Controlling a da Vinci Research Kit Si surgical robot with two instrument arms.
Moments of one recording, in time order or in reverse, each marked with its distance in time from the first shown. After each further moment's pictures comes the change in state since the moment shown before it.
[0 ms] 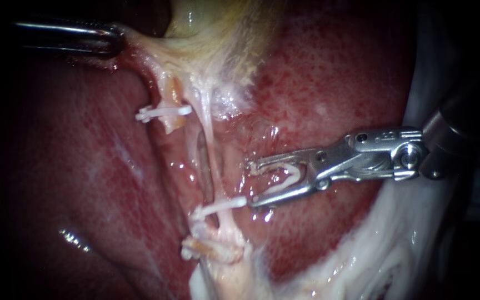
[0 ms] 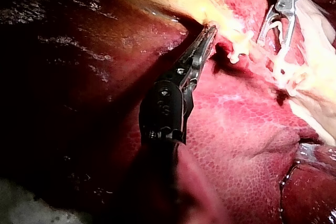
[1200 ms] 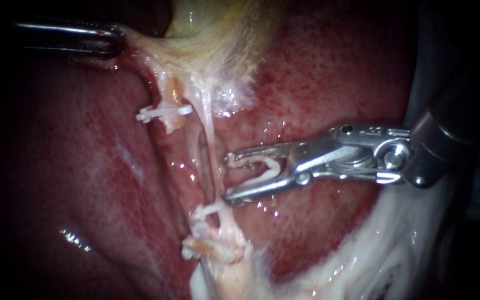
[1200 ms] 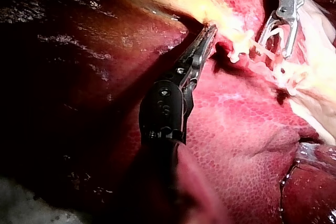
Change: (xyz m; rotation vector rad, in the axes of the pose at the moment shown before) right arm 0.004 -0.002 0.005 0.033 0.023 0.141; left arm 0.000 0.000 0.000 0.001 0.003 0.001
